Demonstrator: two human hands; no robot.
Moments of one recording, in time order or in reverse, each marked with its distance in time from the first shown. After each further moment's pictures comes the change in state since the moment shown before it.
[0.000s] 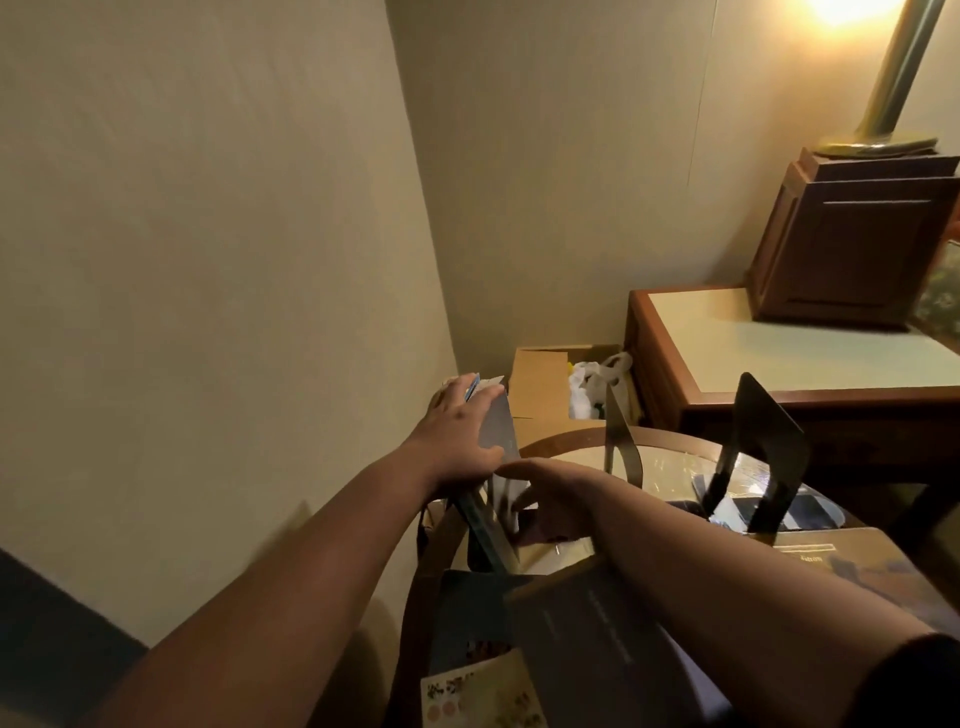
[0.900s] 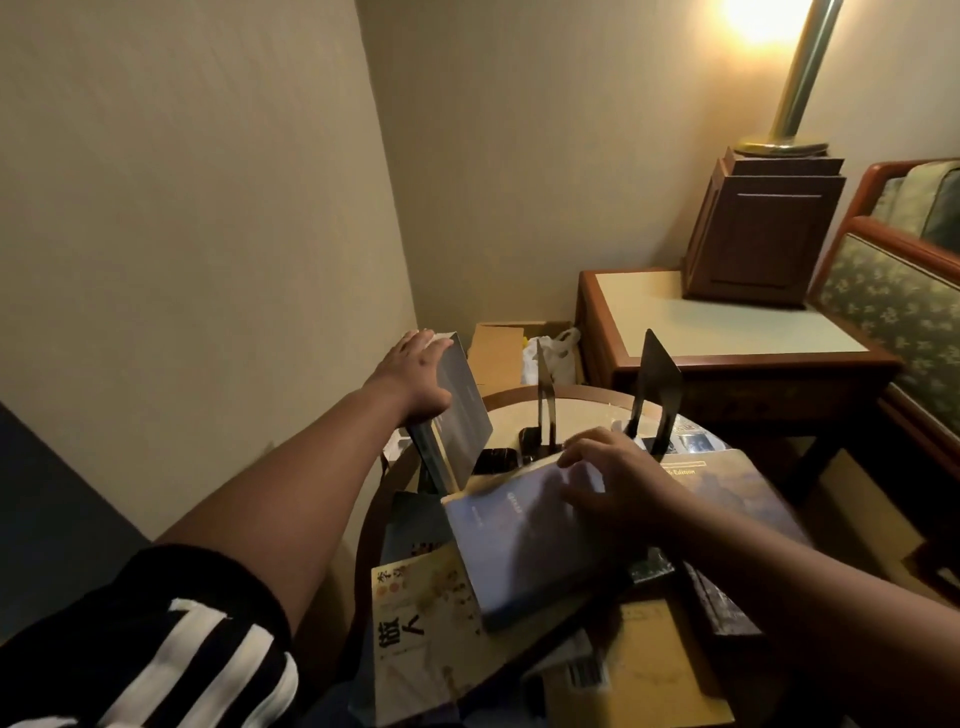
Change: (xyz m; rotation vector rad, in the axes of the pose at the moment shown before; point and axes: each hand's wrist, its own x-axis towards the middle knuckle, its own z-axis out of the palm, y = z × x) left_hand -0.008 0.018 0.005 0.157 0.009 -0.053; right_hand -0.156 0.106 -0.049 -1.132 0.599 -0.597
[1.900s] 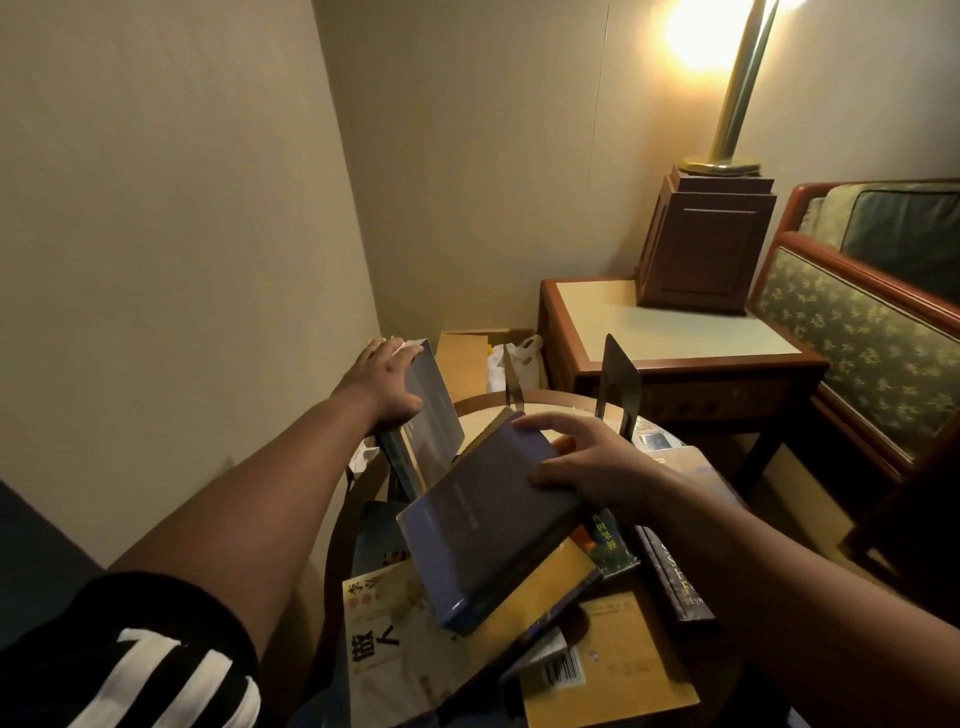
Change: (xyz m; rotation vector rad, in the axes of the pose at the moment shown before) left_hand 0.005 -0.006 0.004 -0.039 0.020 0.022; right_hand -0.009 -0.040 -0.036 0.749 -0.110 0.292
